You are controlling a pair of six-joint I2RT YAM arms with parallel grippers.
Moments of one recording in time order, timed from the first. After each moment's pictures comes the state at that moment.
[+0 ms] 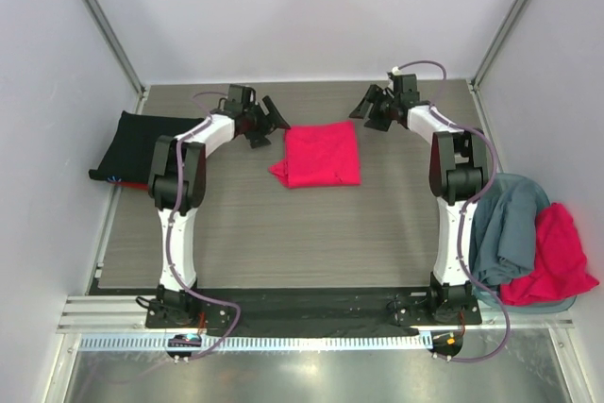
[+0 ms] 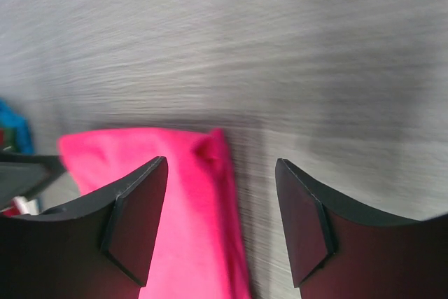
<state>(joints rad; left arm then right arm) -0.25 2.23 1.69 -0.27 0.32 -0.78 0.10 2.25 1.71 -0.21 -0.37 0.55</state>
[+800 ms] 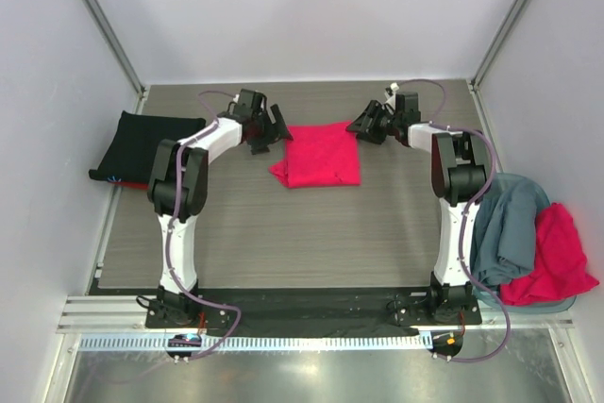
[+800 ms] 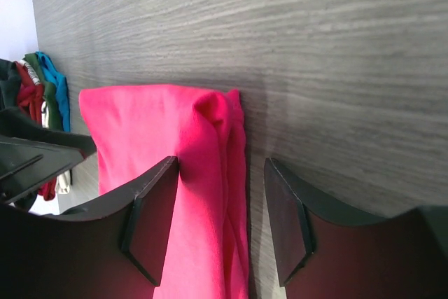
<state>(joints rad) -0.32 2.16 1.59 -0.27 0.22 -0.72 0.09 2.23 1.47 0.11 -0.58 0.61</state>
